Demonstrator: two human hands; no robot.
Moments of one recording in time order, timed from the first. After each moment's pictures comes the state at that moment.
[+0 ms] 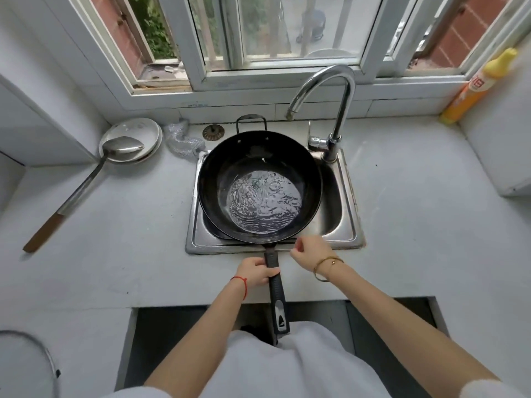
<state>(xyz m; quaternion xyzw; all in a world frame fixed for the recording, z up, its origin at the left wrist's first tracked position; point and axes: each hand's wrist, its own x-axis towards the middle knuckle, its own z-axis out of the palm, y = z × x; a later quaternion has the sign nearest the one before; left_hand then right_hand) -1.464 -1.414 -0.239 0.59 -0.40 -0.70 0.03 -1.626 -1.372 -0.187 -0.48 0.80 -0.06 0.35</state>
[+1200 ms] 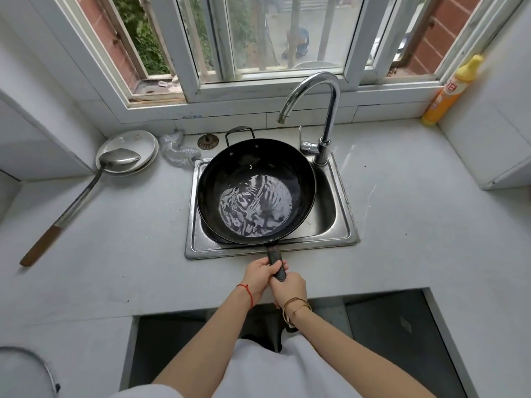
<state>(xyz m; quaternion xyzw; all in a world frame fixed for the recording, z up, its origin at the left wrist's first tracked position) -1.469 -1.391 -0.221 0.51 -0.34 -0.77 0.15 -1.528 -1.328 -0.216 -0.18 0.83 -0.31 0.43</state>
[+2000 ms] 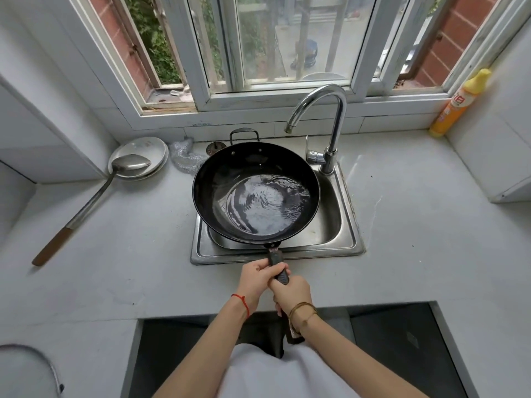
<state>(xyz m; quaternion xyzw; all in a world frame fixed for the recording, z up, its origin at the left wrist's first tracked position) -1.456 -1.390 -0.185 0.49 -0.39 -0.74 0.22 -1.525 -1.328 -0.174 -0.16 0.78 -0.37 0.48</state>
